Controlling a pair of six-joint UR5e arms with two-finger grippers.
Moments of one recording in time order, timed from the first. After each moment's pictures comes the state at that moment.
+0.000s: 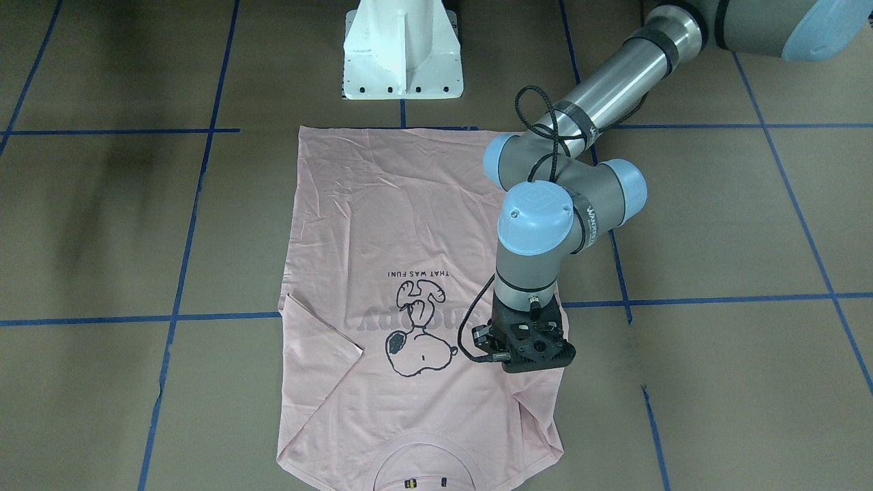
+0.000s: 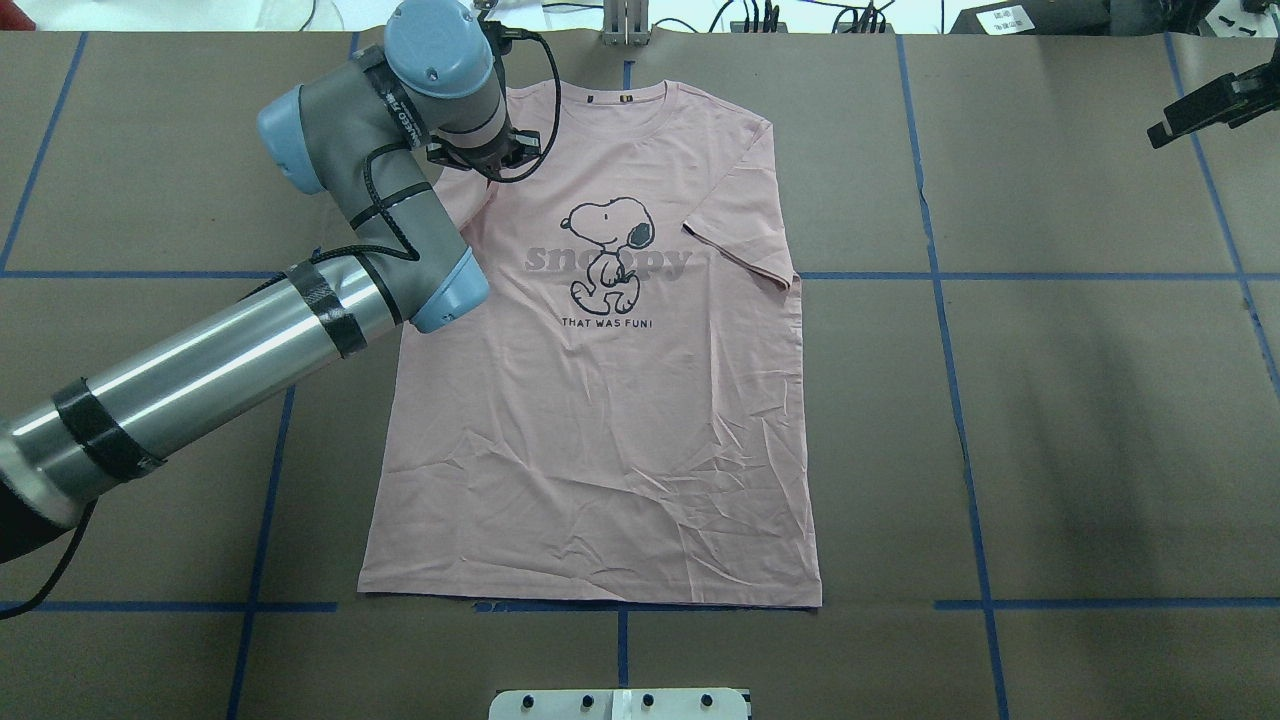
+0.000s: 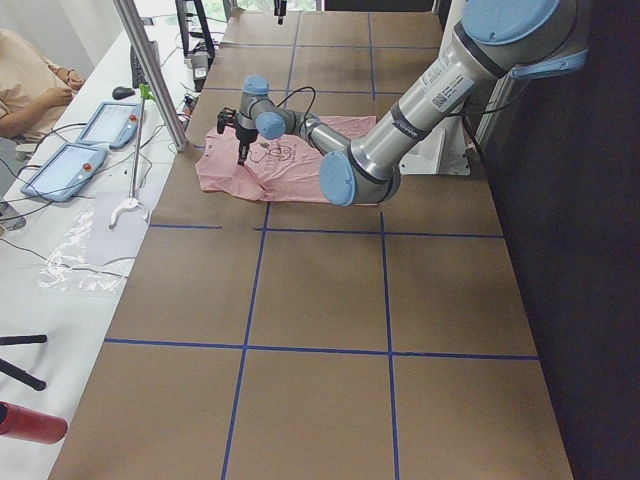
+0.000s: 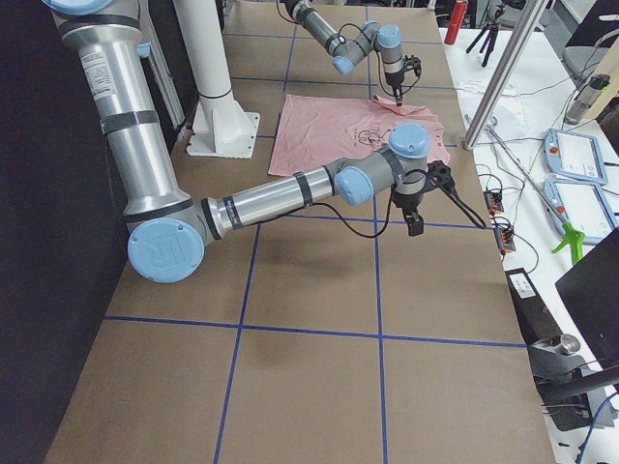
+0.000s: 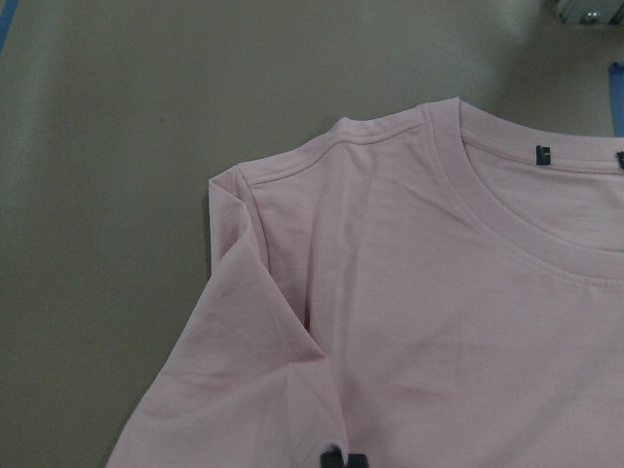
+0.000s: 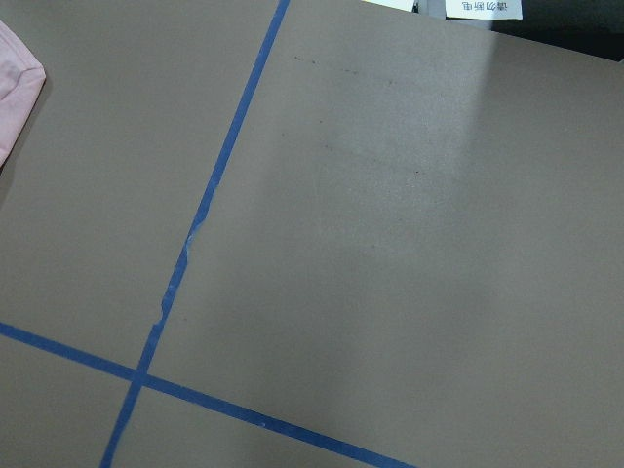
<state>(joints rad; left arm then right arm) -0.78 -2.50 -1.09 -1.91 -1.79 -1.08 1.33 -1.31 1.65 -1.36 2.31 0.27</state>
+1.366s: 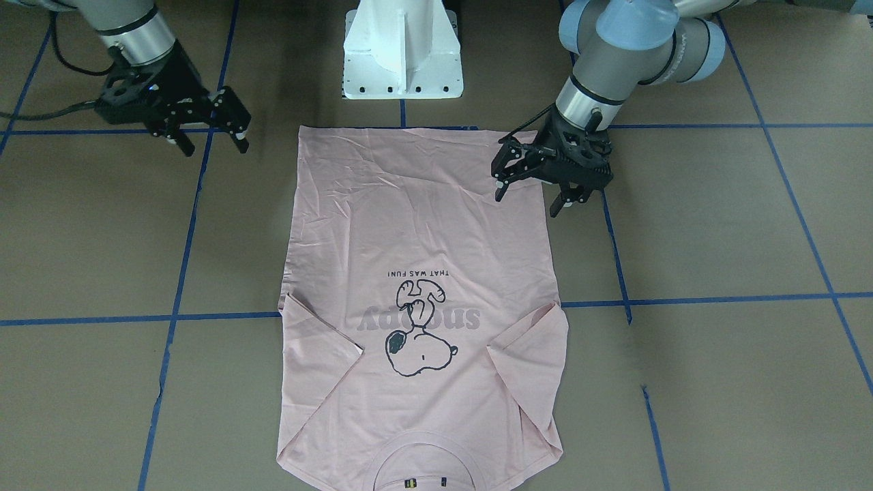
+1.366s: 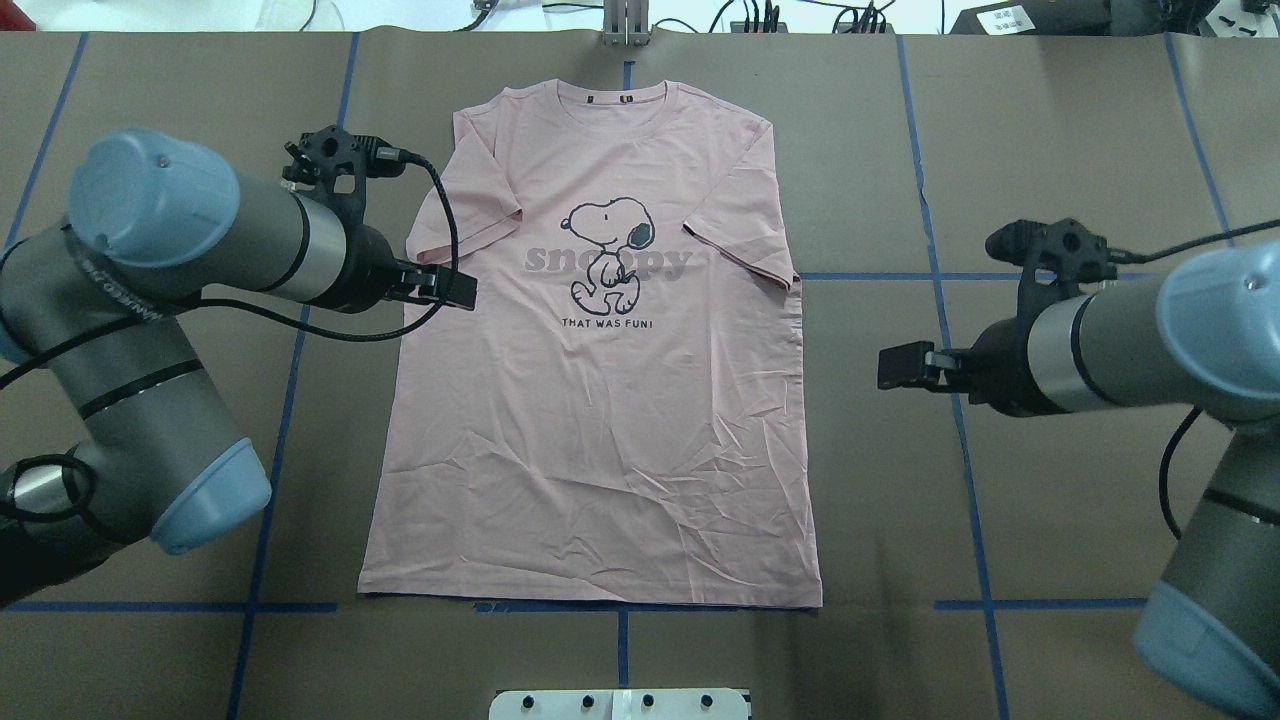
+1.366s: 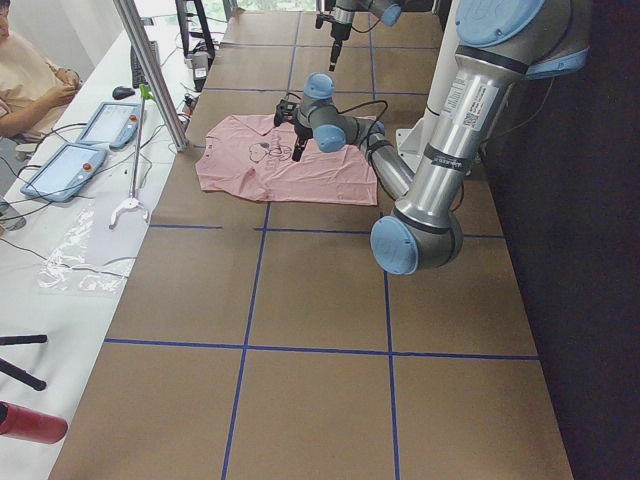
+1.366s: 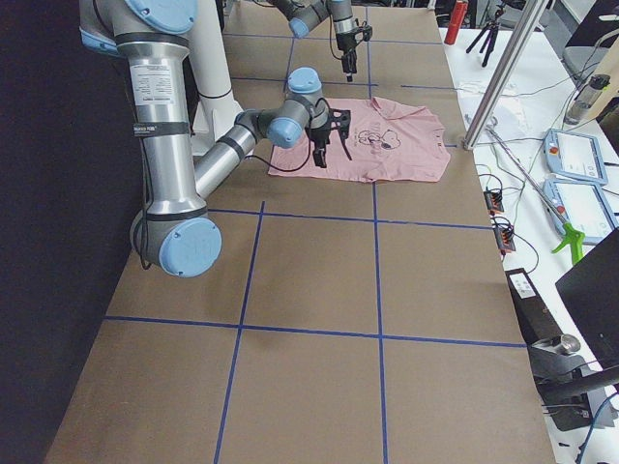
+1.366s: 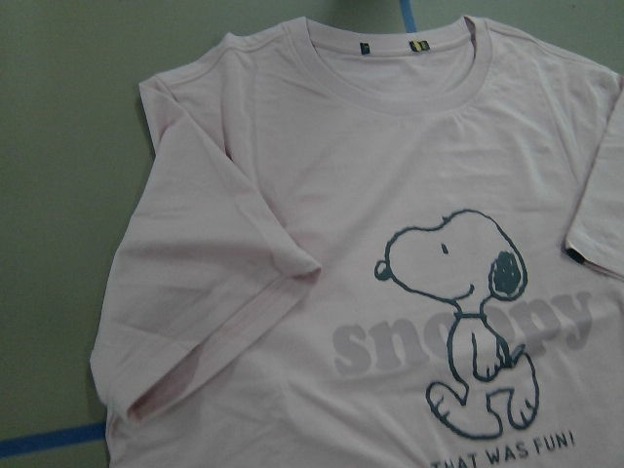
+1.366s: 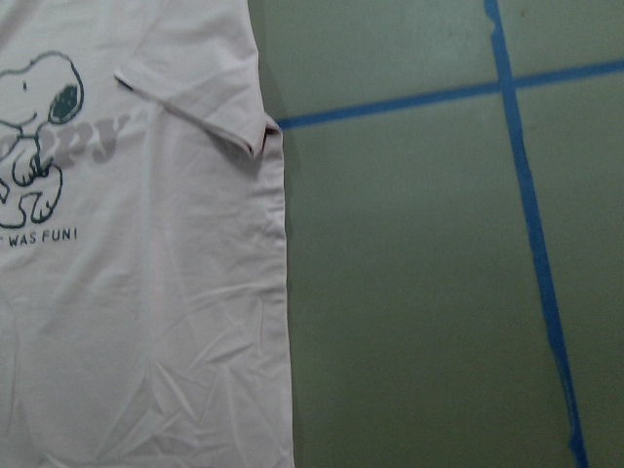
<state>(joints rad) -0.68 -1.95 -1.92 -1.91 -1.91 -1.02 0.54 -1.51 2.24 -1.37 1.79 1.37</state>
